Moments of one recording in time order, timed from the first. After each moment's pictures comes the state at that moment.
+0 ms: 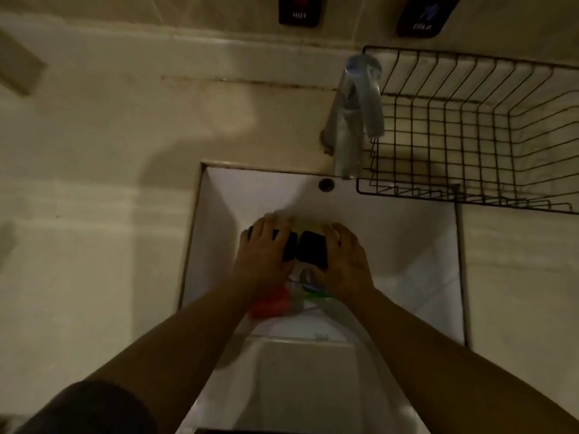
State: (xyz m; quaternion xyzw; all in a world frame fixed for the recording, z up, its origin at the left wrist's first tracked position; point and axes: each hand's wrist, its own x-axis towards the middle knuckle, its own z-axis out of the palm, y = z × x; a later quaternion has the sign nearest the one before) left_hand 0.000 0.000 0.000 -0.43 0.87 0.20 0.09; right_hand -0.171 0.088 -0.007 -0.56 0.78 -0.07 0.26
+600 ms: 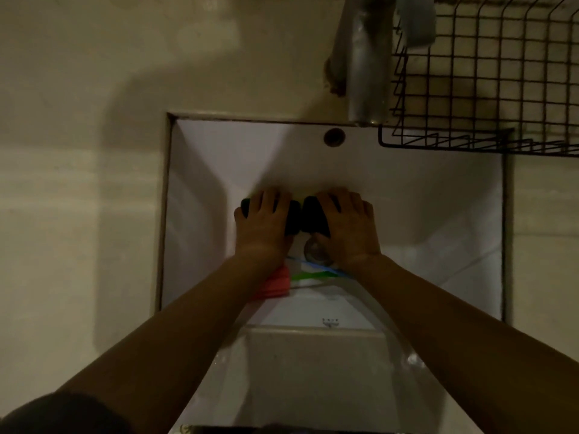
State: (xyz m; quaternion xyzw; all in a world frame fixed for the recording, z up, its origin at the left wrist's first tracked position) left_hand -0.016 0.002 -0.040 -0.49 0.84 0.19 0.12; right_hand -0.176 0.071 -0.058 -0.62 0.77 -0.03 0.18
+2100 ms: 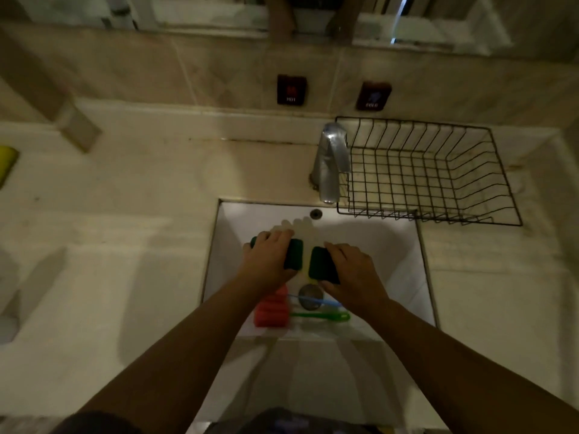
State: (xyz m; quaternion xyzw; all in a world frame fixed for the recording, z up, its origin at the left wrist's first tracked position) left_hand -0.005 -0.009 0.101 -0.44 0.86 0.26 0.05; right_hand -0.183 0.107 0.081 -0.63 0.75 -0.07 0.16
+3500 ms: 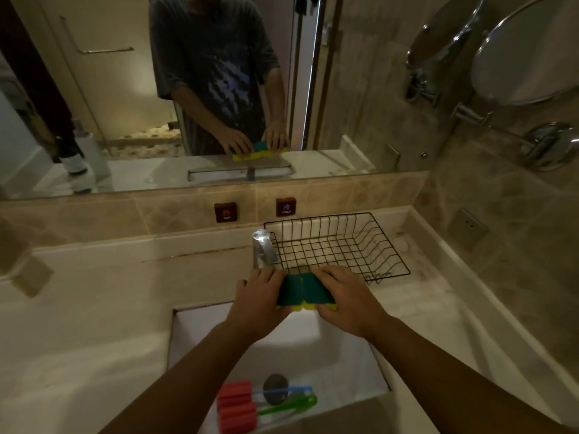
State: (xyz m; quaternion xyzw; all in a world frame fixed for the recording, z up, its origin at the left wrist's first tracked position) left_hand -0.073 -0.006 0.210 -0.27 0.94 0.17 -0.13; right_hand -0.257 0.127 0.215 -0.62 0.77 -0.14 0.02
